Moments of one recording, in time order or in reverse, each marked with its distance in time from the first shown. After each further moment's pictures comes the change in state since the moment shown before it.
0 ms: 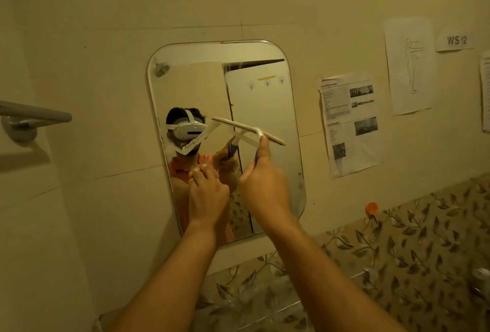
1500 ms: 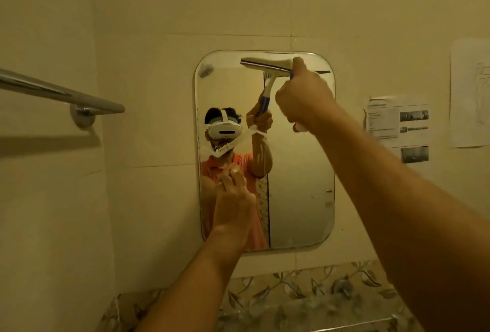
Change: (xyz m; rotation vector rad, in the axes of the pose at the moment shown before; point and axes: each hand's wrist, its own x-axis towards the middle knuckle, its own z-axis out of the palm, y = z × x) left_hand -0.004 0.007 -0.003 0.020 0.064 -0.040; right_hand 0.109 -0.106 -0.072 -0.105 -0.050 -0.206
